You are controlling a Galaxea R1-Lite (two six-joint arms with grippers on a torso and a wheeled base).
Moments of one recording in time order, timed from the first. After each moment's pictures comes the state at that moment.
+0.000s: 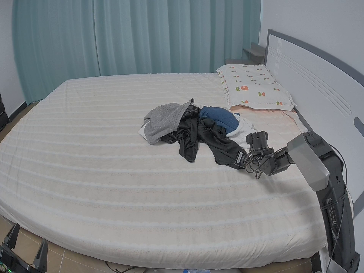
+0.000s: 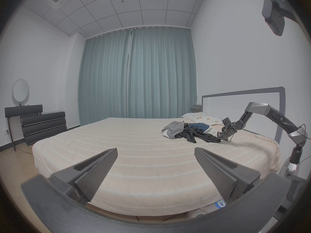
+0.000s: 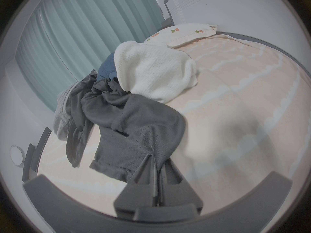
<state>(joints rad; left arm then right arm) 0.00 0.02 -0.02 0.00 -0.03 0.00 0.25 2.65 -1.67 -0.32 -0.09 0.57</state>
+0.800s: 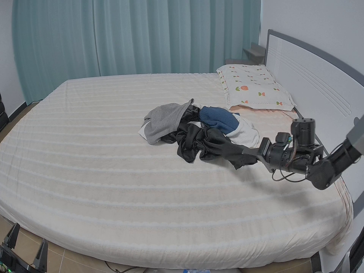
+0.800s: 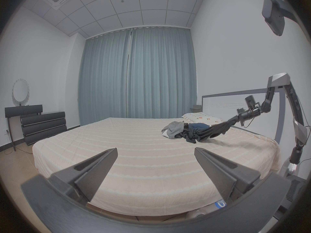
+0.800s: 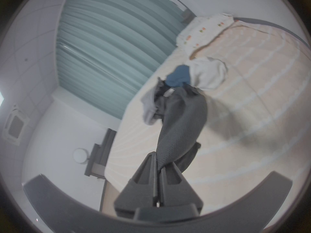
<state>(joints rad) 0.00 0.02 -0.02 0.00 -0.03 0.00 0.30 1.90 -0.78 -0.83 0.38 0.82</state>
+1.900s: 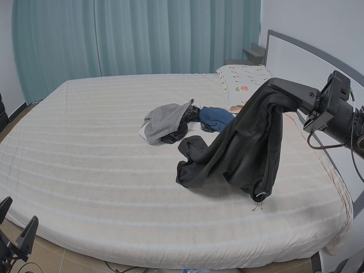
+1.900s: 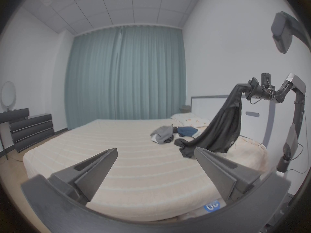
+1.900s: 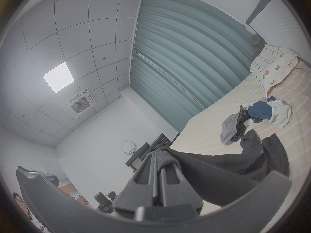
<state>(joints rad) -0.04 0.39 -0.24 -0.08 -0.15 0.01 0.50 1.39 -0.75 -0.88 0.44 0.83</state>
